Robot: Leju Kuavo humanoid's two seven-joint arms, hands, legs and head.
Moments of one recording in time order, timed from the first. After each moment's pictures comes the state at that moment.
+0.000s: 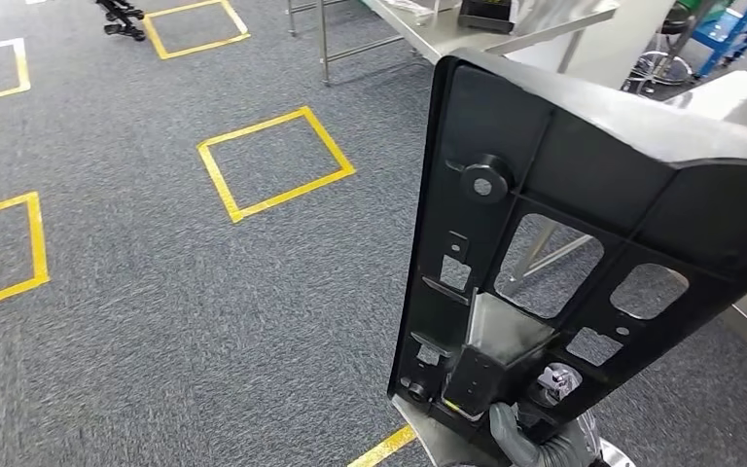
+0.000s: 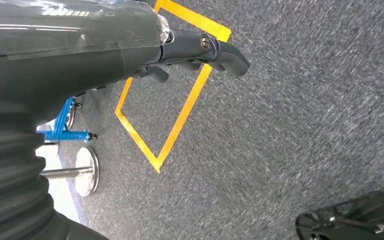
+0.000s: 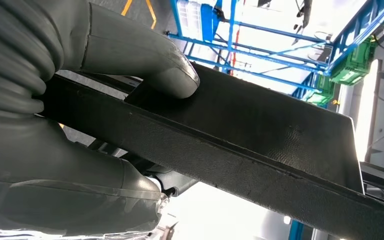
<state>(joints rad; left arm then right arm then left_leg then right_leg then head) -0.07 -0.19 0.90 -0.20 -1.37 0.27 0.01 0.32 -0.02 0.05 -2.12 0.08 0.42 -0.61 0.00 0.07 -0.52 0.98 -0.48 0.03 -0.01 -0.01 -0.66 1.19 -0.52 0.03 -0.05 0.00</state>
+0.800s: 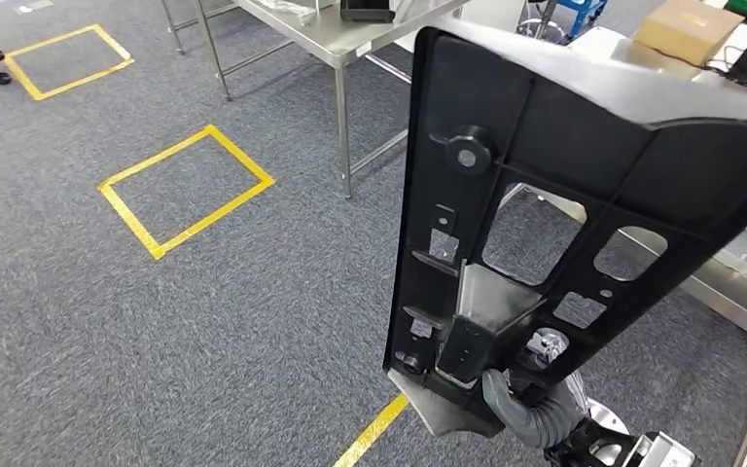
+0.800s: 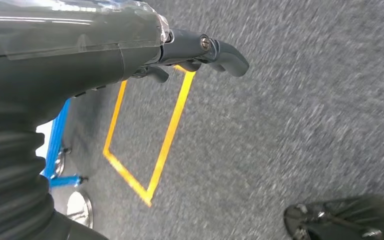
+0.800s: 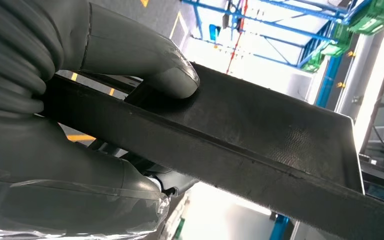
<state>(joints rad) -0.08 -0.20 0.93 -0.20 -1.34 0.29 -0.01 0.17 -0.04 0.06 -2.03 0.06 0.45 -0.60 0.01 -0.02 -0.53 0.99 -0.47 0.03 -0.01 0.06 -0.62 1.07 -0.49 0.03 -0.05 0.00</state>
